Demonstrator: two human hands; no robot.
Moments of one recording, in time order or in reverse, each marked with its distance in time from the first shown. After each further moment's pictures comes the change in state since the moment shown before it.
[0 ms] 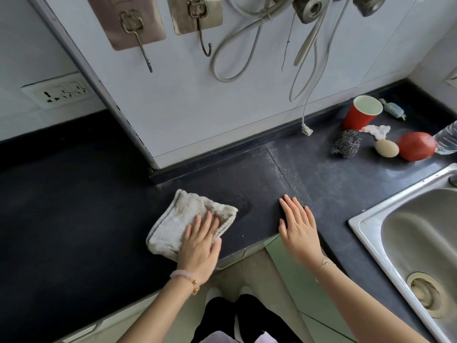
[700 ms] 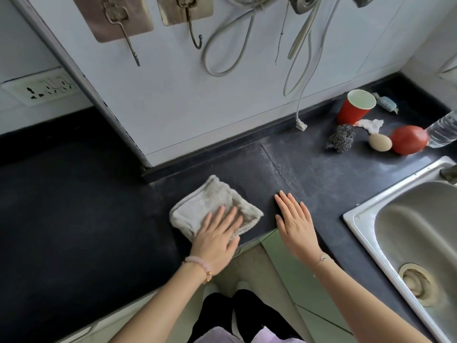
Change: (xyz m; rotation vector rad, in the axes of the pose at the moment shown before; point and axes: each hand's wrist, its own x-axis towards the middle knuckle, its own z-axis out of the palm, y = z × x) left_hand 0.021 0.030 -0.006 0.181 -0.014 0.231; right_hand 0.000 0.004 -0.005 0.039 -0.040 -0.022
